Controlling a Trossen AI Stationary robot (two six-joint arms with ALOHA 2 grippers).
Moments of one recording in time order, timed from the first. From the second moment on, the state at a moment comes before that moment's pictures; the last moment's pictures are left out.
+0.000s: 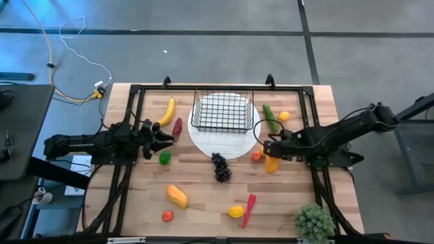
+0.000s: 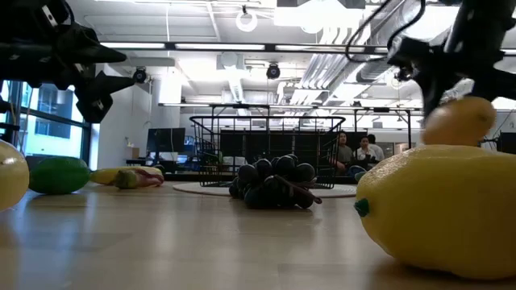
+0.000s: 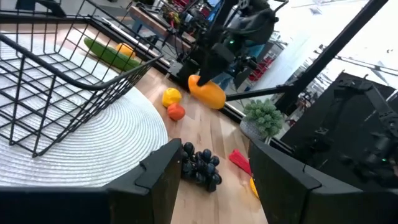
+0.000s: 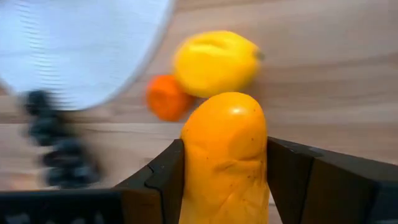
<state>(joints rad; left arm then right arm) 0.23 0.12 0.01 0.05 0.12 -0.60 0.25 1.11 0.74 -0.84 0.16 1.91</state>
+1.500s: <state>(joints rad) 0.23 0.12 0.01 0.05 -0.07 -0.89 -0.33 1.01 0.74 0.25 0.30 0.16</state>
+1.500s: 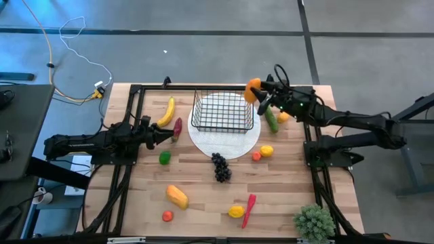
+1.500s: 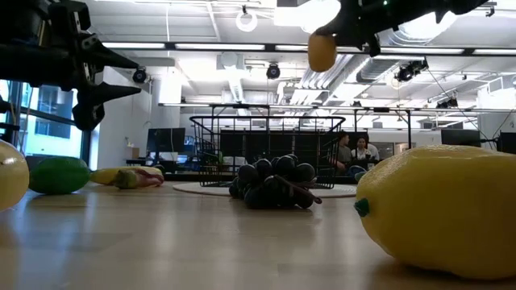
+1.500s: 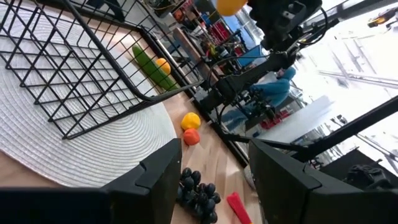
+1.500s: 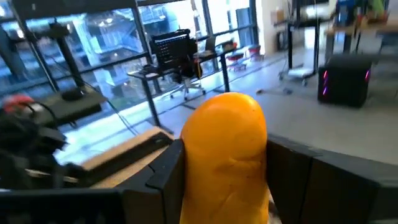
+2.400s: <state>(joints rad) 0.23 0.12 0.01 0.05 -0.09 -0.89 -0.43 1.46 1.13 -0.20 0.09 -0.12</state>
